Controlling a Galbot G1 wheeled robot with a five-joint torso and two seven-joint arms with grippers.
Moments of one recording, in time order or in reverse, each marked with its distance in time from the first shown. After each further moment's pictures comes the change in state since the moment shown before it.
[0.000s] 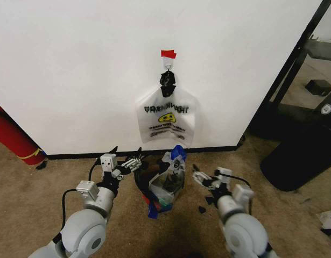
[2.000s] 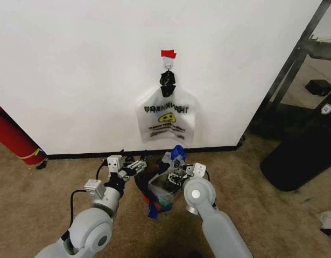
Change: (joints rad) left arm -0.031 -0.034 0.046 0.048 -0.036 0.017 -0.006; right arm 0.291 0.238 -0.095 -0.319 0.378 -0.262 0.524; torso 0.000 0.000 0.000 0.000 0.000
